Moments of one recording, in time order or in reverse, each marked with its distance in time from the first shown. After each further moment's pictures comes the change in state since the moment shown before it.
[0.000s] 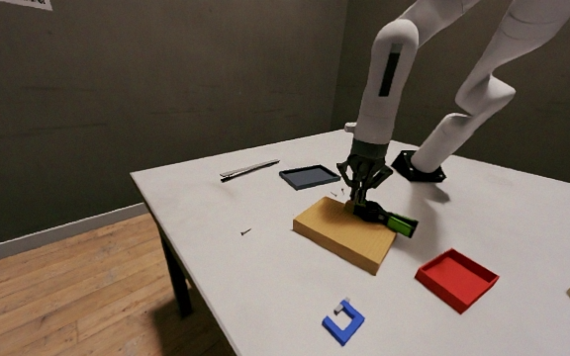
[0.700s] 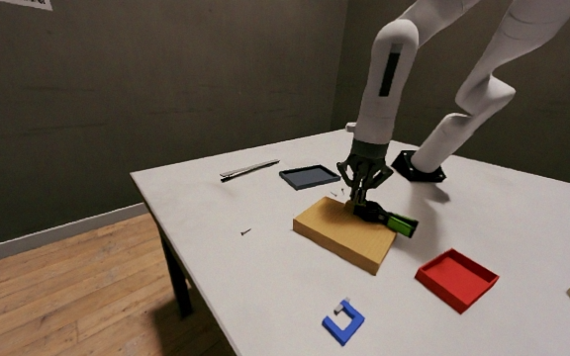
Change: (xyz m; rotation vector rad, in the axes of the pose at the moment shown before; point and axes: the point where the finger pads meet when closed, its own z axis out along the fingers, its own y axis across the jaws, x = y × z) arm 0.000 0.000 0.000 0.000 0.000 0.042
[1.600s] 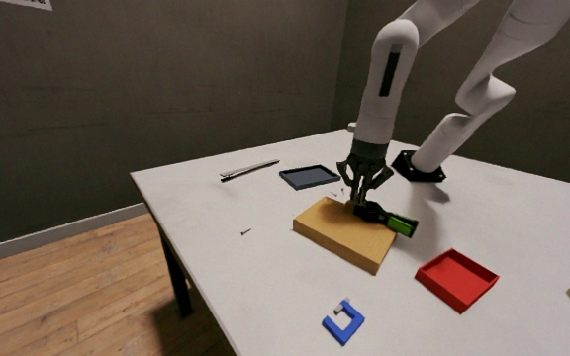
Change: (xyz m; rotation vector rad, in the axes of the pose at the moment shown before) arm 0.000 0.000 0.000 0.000 0.000 0.089
